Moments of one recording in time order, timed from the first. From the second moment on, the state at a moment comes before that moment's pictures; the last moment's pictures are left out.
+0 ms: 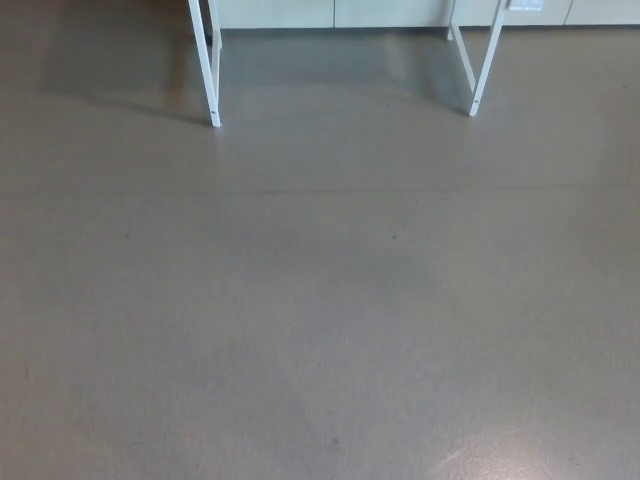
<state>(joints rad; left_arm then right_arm) 0.08 0.61 0.22 1.02 0.01 0.10 -0.19 0.07 -0.85 0.07 1.02 -0.21 -0.06 0.11</state>
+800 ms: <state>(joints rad) 0.12 0.61 0.32 1.06 -0.09 0.10 -0.30 0.08 -0.85 0.06 1.06 -0.23 -0.15 0.13</state>
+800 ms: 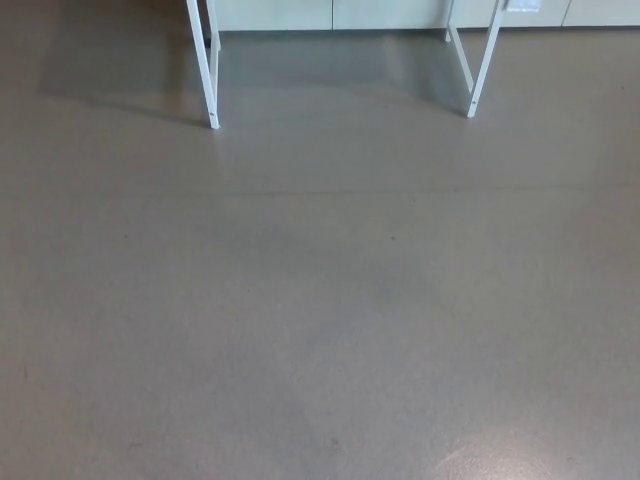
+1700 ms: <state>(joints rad) 0.12 0.61 0.30 1.08 -0.10 0.08 -0.35 0.11 -0.86 0.03 1.01 -0.25 -0.15 0.14</state>
